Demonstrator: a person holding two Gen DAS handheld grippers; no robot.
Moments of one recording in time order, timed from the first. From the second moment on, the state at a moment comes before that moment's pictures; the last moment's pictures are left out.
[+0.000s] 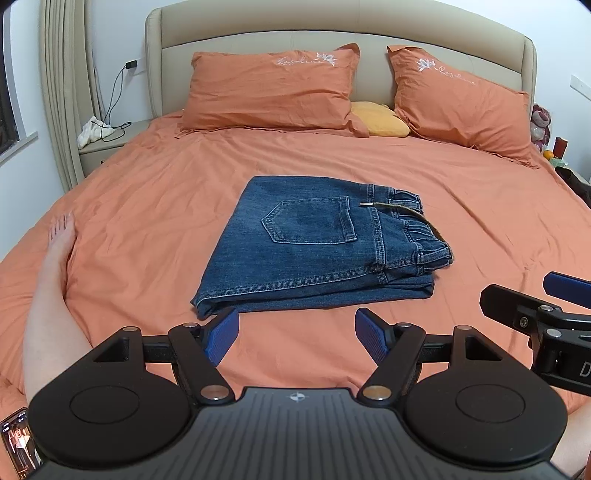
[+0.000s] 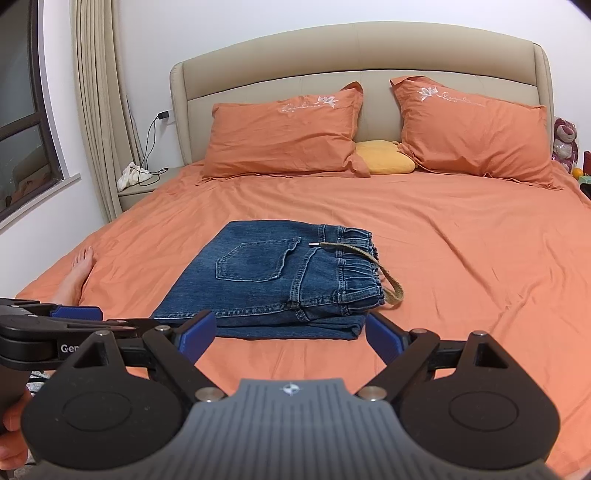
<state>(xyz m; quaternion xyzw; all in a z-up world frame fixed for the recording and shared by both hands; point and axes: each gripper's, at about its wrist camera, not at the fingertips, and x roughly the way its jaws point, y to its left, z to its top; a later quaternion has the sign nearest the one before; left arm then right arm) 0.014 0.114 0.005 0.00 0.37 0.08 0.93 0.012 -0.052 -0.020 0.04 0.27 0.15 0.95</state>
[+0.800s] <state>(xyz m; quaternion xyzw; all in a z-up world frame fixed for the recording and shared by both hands) 0.015 0.111 0.006 0.01 0.37 0.07 0.92 0.009 -0.058 -0.023 0.05 0.28 0.15 0.95</state>
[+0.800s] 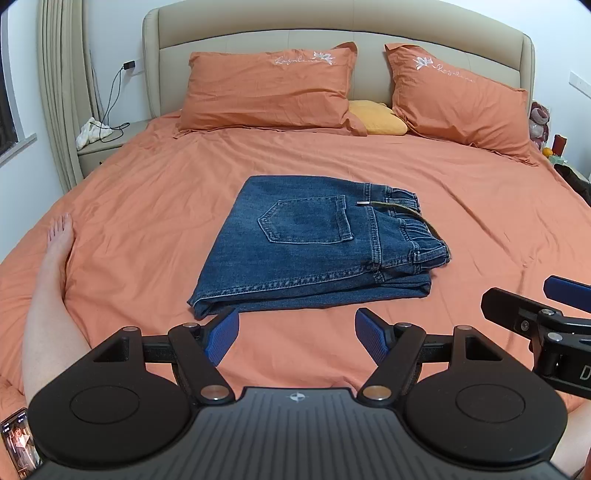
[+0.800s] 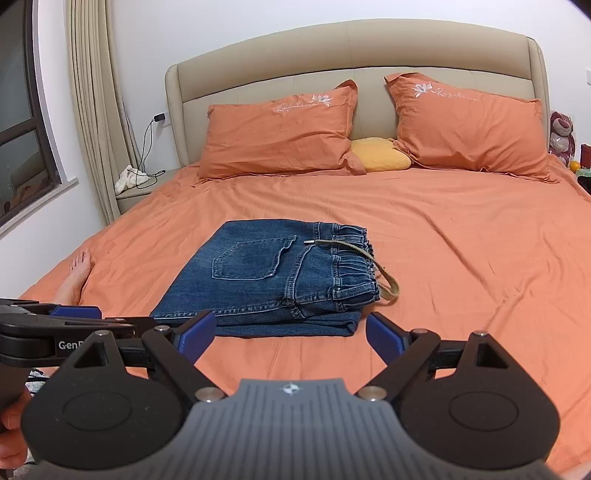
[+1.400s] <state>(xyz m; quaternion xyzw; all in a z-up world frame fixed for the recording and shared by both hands) 0.016 0.106 0.007 0.01 0.37 0.07 0.92 0.006 -0.062 -0.022 0.06 0.28 0.14 0.95</state>
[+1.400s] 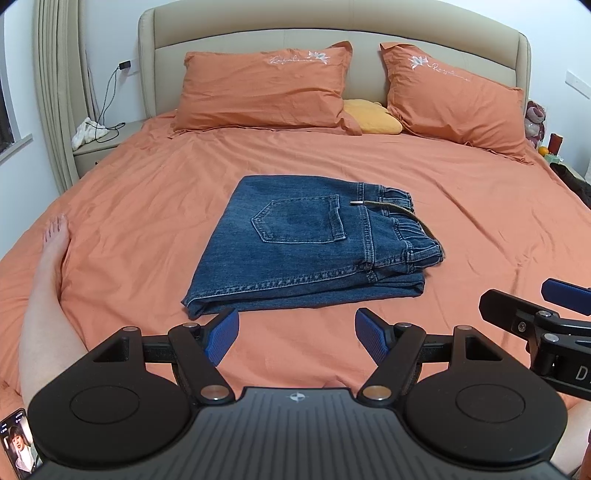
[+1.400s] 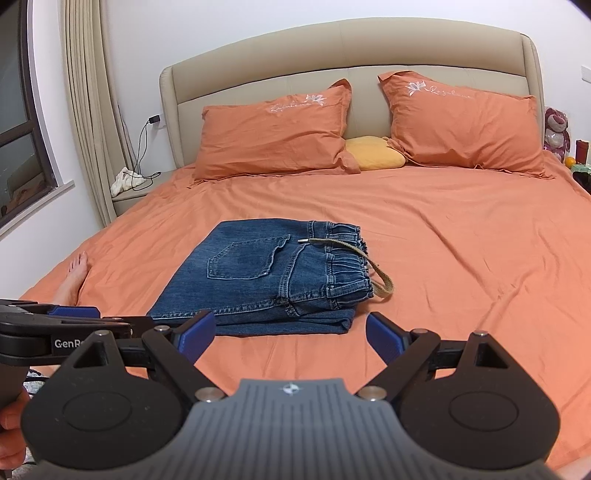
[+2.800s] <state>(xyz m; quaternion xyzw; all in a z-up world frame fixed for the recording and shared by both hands) 0.016 0.088 0.015 0.01 0.36 0.03 0.93 0.002 -0.070 -0.023 0.07 0.28 0.12 0.95</state>
